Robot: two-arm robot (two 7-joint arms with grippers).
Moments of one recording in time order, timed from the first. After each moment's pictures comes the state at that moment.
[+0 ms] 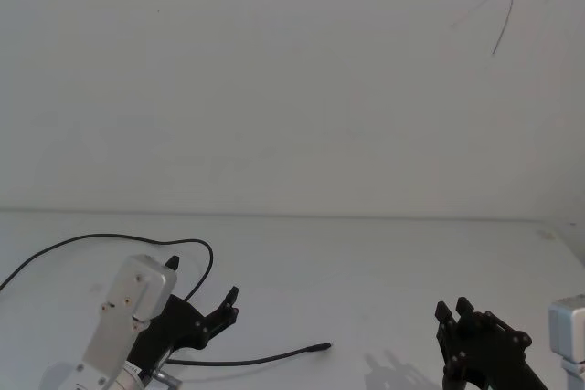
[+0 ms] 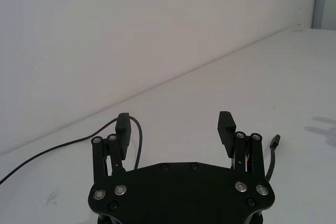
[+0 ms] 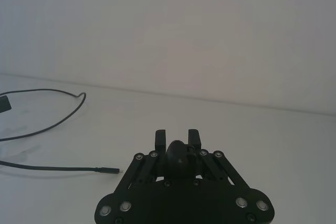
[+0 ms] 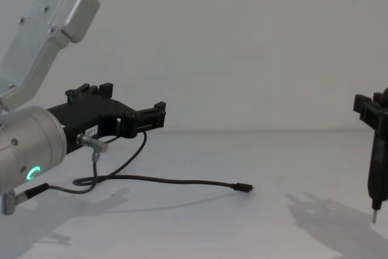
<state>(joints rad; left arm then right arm) -0.24 0.38 0.45 -1.63 -0.20 0.01 -0.01 -0.01 0.34 -0.23 -1.77 0.29 0.03 0.07</state>
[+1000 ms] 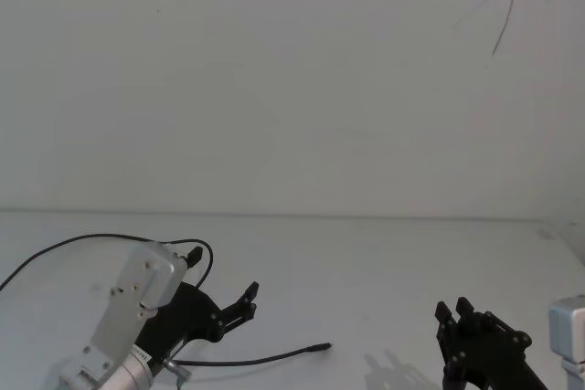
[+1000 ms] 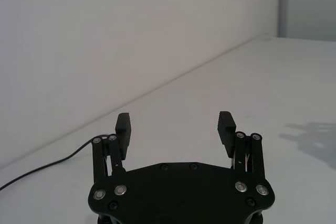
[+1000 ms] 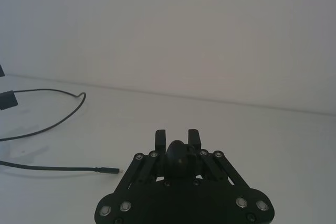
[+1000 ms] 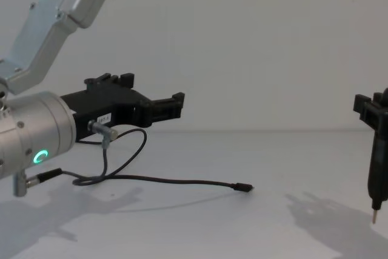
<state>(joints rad) -0.29 0.39 0.46 -1.60 -0.24 -0.01 -0.14 -0.01 0.34 -0.23 -1.77 0.29 0.03 0.07</state>
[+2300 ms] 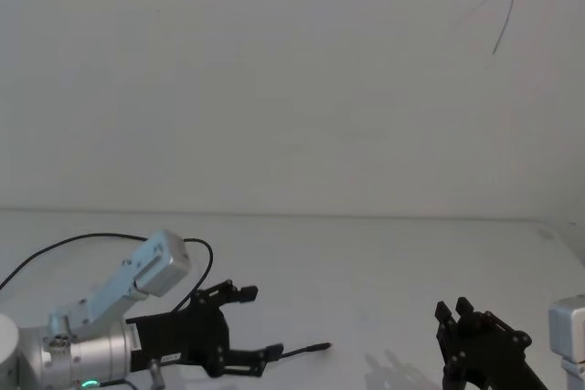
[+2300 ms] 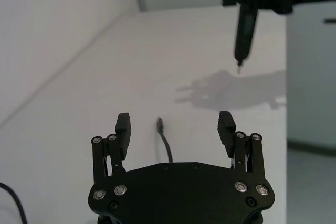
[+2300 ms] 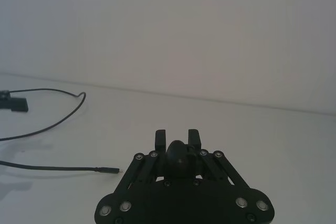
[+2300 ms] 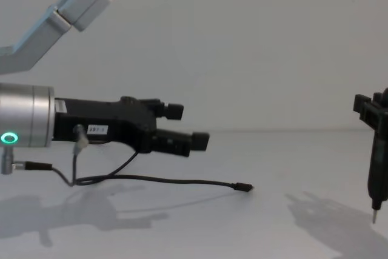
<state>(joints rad) -0.58 0.49 0.58 -1.33 -0.42 -0.01 -0.84 -0.01 0.34 -0.23 -1.77 0.29 0.03 0.07</state>
